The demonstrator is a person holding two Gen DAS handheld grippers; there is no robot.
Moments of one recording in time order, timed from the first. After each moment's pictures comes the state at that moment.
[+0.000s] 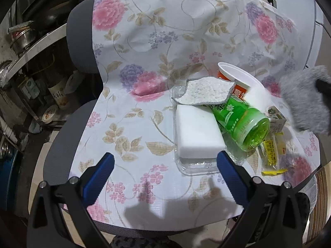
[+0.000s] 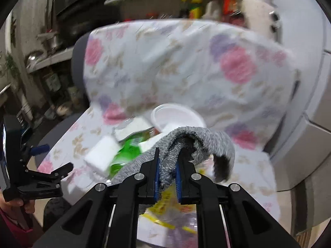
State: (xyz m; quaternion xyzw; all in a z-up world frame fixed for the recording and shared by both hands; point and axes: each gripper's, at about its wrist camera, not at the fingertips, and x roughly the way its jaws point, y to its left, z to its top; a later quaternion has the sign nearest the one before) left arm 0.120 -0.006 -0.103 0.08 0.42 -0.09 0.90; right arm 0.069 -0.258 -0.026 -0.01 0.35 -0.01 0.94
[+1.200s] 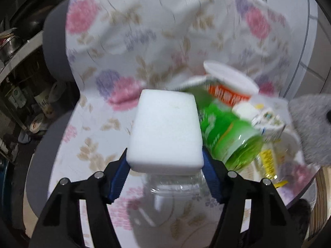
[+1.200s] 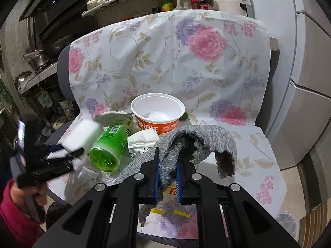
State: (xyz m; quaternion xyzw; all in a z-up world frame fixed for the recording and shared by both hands) left arm 0.150 -0.034 -0.117 0.08 0.40 -0.14 0.90; right arm 0.041 -0.289 -0.062 0.06 0.35 -0.03 0.93
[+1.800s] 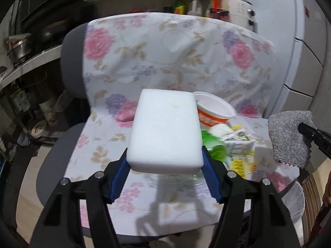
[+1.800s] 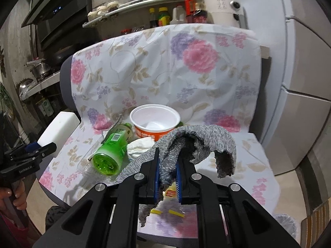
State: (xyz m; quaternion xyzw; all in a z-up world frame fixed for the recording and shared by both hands) left arm 0.087 -0.034 -0.061 0.05 0.34 -0.16 0.93; right arm 0.007 -0.307 -0.045 0.06 0.31 -0.04 0.95
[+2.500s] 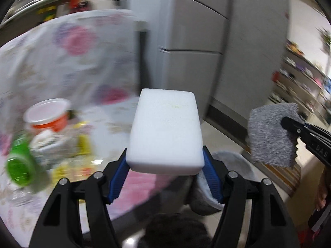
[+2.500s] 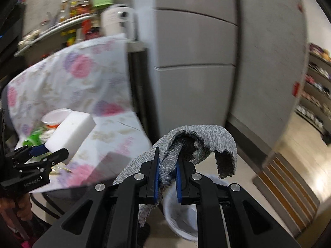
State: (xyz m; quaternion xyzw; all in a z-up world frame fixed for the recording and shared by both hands) left arm -0.040 -0.296 -0.116 0.13 0.31 -0.45 0.82; right arm -0.212 -0.452 -0.078 0.11 0.29 -0.32 0.90
